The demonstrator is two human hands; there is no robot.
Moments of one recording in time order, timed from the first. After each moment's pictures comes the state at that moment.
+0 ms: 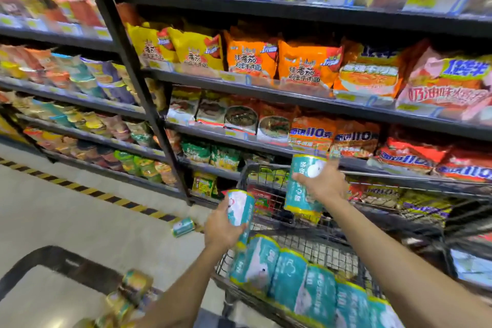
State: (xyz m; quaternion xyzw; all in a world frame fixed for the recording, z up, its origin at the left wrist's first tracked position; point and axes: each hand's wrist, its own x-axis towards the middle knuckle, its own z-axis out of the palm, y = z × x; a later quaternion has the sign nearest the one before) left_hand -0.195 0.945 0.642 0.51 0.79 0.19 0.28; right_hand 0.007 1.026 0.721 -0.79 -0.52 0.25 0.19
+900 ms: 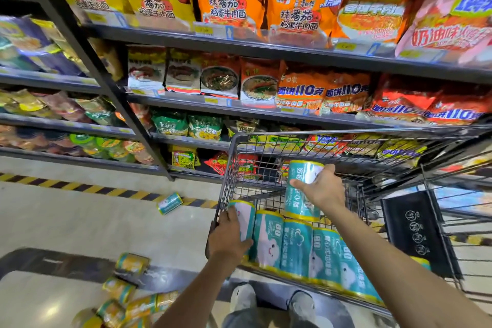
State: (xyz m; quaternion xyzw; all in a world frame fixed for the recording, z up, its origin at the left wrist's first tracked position) left_hand -0.209 0.921 0.580 0.66 0.69 -0.09 0.29; right_hand -0.011 0.986 0.651 -0.84 -0.45 0.28 0.12
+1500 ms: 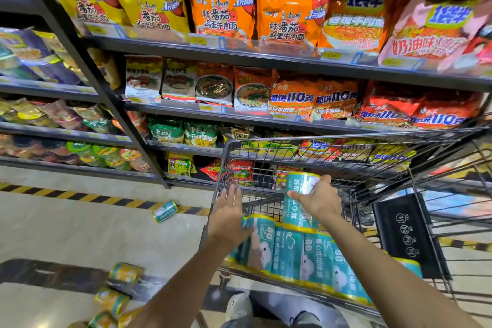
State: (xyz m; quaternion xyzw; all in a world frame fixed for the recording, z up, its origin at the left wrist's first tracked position) left_hand -0.200 0.944 0.597 0.76 0.63 -0.04 0.18; right_hand 0.003 0.968 0.648 -0.85 -0.44 0.28 0.11
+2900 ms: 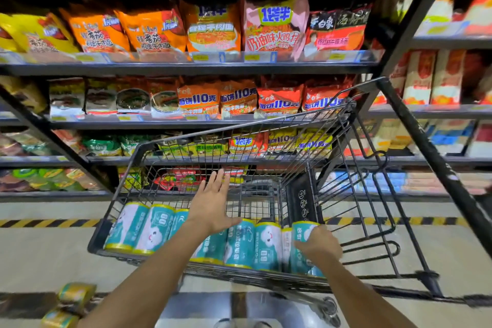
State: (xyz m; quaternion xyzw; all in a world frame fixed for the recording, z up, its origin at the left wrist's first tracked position) left_hand 0.052 0.883 0.656 0.82 0.56 -0.10 0.09; right_hand 0.283 0.794 0.593 -0.88 -0.39 0.27 -0.04
